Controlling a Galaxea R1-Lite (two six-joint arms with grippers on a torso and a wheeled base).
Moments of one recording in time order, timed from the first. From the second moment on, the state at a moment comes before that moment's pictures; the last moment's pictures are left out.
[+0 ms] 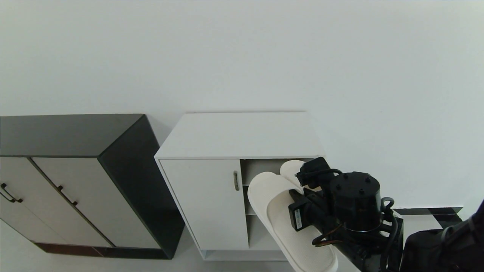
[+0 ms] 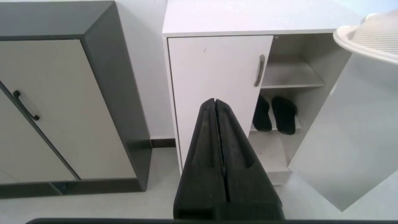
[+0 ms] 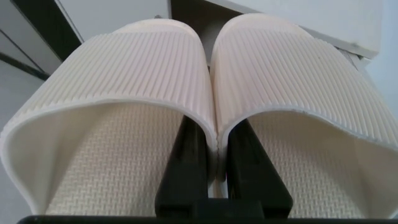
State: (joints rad) left arm 0.00 0.00 0.00 0.00 -0.02 0.01; right arm 0.87 1.86 -0.67 -0.93 -0.46 0.04
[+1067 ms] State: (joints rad) left arm 0.00 0.00 0.00 0.00 -0.02 0.01; right arm 0.86 1.89 -0.65 -0.97 -0.46 0.04
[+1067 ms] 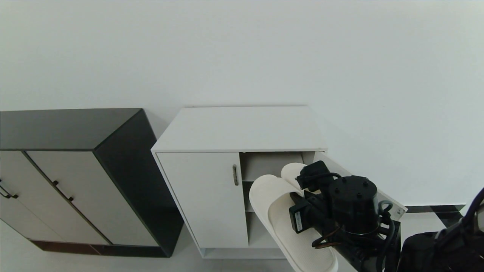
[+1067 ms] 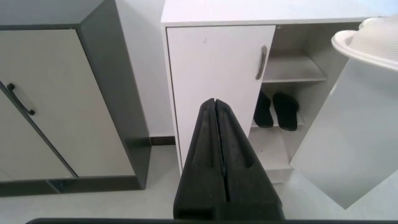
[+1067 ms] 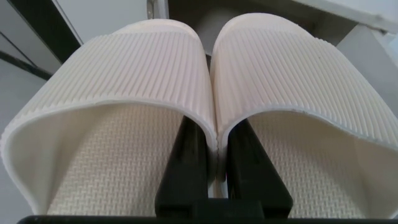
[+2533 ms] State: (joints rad) left arm 0.00 0.00 0.00 0.00 -0.02 0.01; right arm 0.87 1.91 -0.62 -1.02 -0.46 0.02
